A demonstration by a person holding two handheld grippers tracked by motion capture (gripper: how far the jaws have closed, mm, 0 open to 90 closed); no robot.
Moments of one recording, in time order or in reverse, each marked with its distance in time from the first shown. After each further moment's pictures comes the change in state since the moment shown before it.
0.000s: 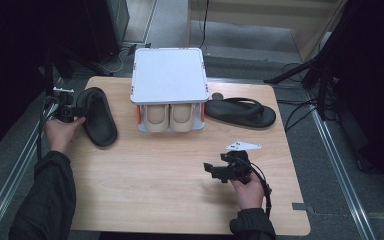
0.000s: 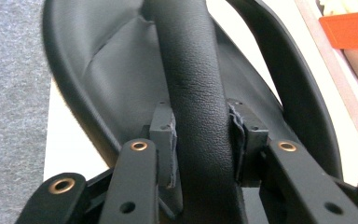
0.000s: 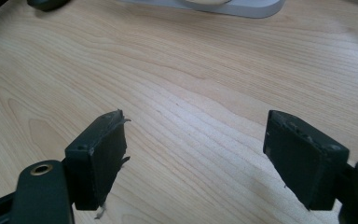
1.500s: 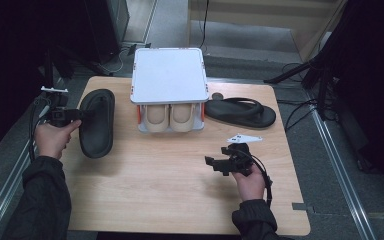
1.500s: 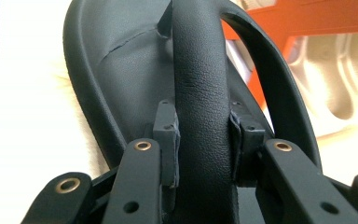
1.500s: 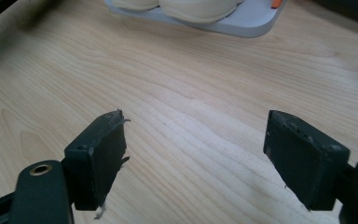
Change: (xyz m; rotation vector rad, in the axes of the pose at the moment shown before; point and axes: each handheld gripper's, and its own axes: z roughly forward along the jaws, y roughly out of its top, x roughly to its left) left arm -0.048 -0.015 -0.070 -0.012 -0.137 0.018; right arm -0.014 0.017 0.004 -0.007 0.014 -0.018
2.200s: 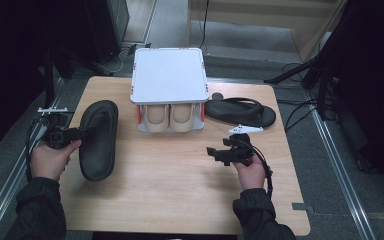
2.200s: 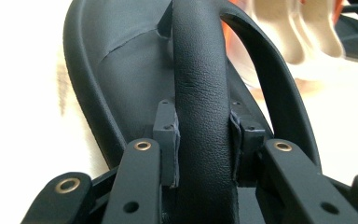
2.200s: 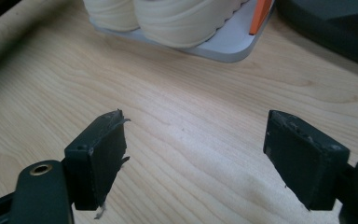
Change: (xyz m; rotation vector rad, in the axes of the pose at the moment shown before) left arm -0.043 -0.057 -0.032 -0.017 -0.020 0.072; right arm -0.016 0.020 0.007 -0.015 -0.013 -0.005
